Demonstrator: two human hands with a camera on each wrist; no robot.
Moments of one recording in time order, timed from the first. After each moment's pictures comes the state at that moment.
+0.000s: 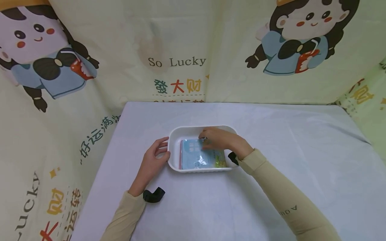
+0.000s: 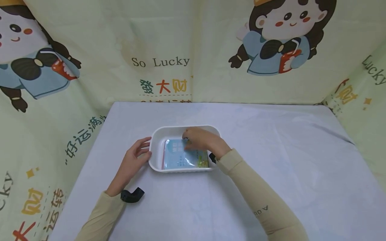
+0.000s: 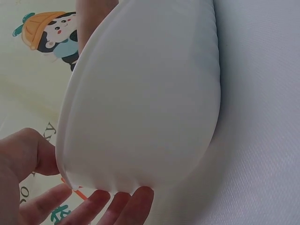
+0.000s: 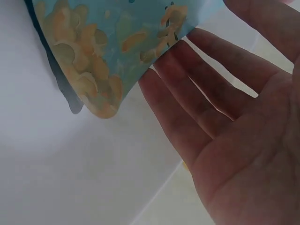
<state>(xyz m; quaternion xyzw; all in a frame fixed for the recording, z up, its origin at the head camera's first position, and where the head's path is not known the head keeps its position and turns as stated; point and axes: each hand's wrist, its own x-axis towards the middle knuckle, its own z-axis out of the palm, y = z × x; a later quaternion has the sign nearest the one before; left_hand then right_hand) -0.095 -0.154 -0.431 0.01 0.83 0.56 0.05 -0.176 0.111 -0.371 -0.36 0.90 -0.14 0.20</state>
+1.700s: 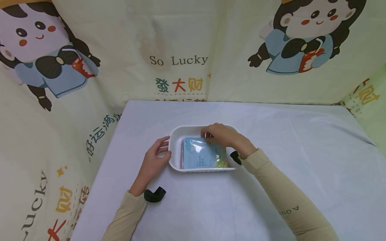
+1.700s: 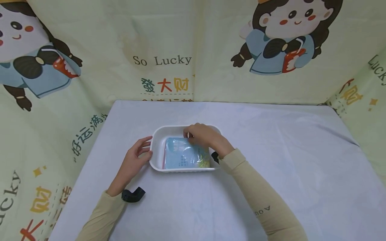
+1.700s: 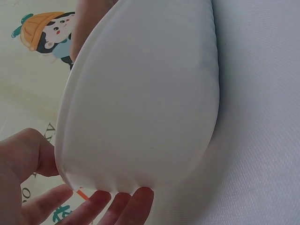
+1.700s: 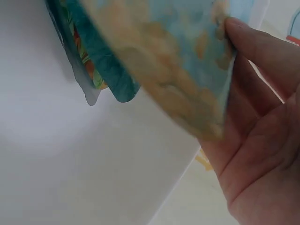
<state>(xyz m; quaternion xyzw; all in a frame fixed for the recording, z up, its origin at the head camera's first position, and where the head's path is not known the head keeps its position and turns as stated) -0.094 -0.152 -0.431 0.01 0.83 0.56 0.04 -0.185 0.116 -0.374 -0.30 0.91 -0.19 0.19</state>
